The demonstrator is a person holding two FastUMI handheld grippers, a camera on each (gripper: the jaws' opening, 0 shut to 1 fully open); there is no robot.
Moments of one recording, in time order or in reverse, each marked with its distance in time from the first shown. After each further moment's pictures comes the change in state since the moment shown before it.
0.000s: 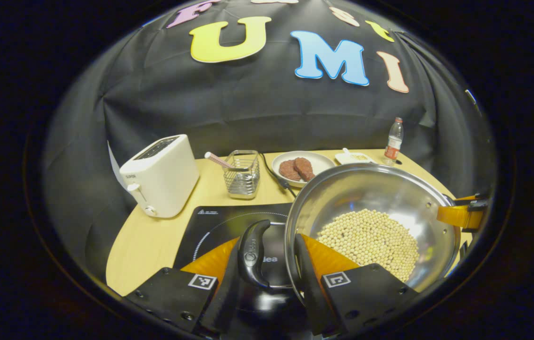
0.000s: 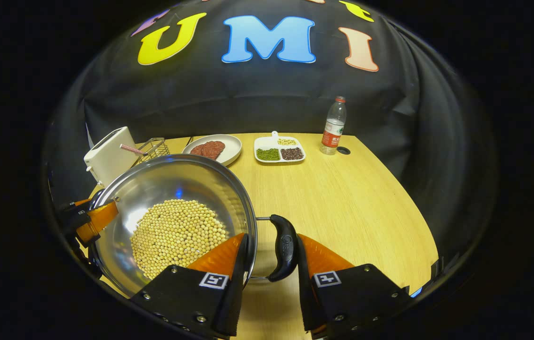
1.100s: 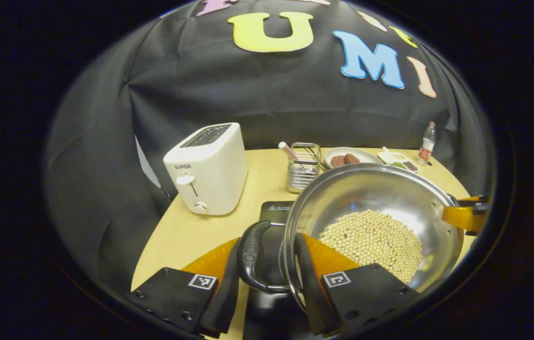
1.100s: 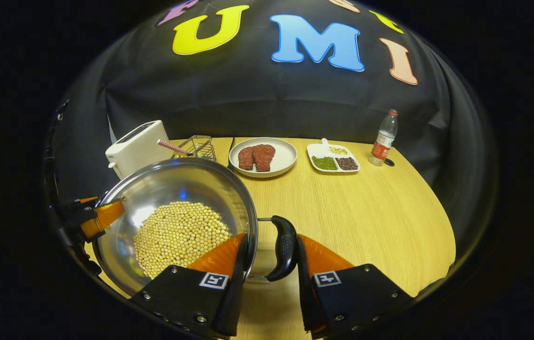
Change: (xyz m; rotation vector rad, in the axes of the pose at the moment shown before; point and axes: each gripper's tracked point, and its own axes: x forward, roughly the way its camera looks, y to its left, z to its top) left arm 0.016 0.130 -0.018 -0.040 0.039 0.106; right arm 0.022 0.119 0.018 -0.066 -0.018 0.120
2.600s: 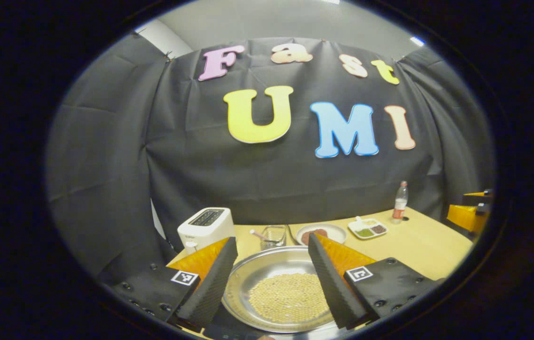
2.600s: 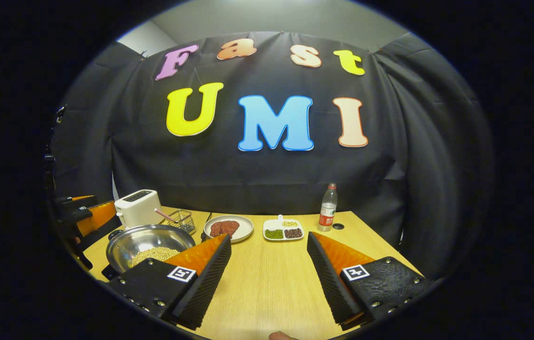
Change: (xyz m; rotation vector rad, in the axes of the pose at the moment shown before) left arm -0.185 -0.114 0.117 -0.005 -0.507 0.027; right arm -0.173 -0.139 0.071 0.012 -0.523 -0.069
